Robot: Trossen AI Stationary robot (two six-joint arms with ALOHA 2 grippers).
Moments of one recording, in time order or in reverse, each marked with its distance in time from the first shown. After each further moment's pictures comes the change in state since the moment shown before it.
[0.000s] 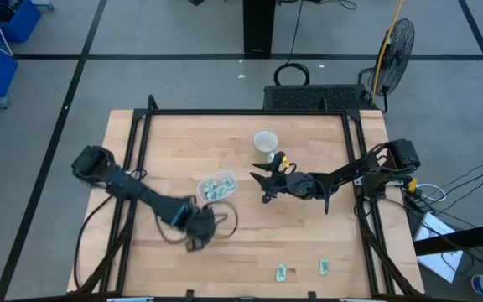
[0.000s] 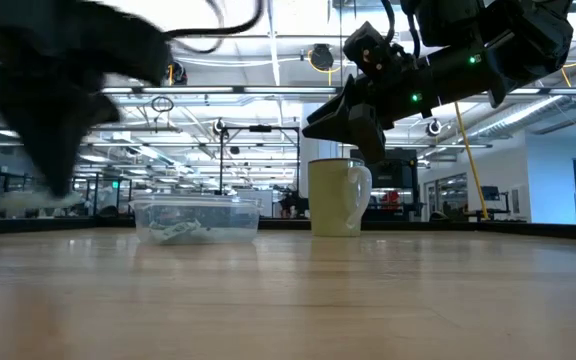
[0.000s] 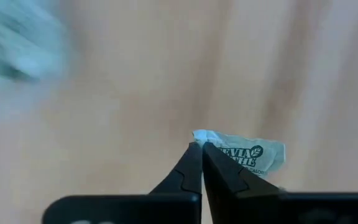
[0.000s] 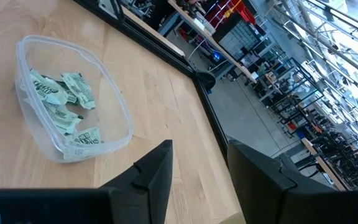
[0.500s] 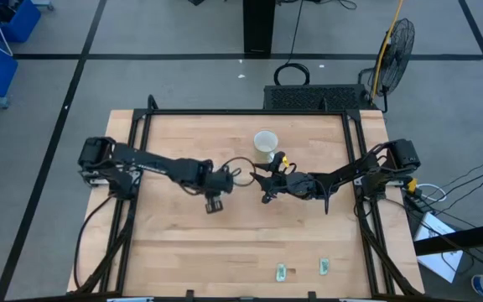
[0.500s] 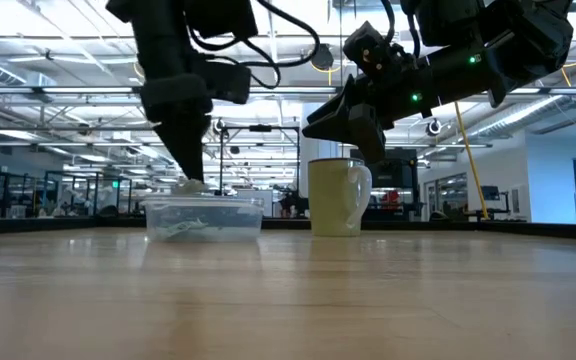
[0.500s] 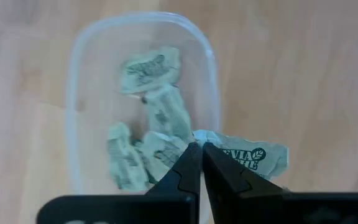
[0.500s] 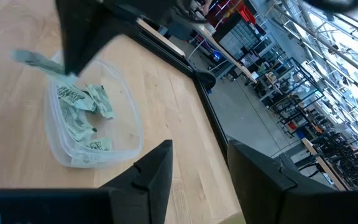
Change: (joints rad) left arm 0.386 -0.003 0.051 0.057 -0.072 0.385; right arm 0.000 0.000 0.000 0.000 0.000 0.000
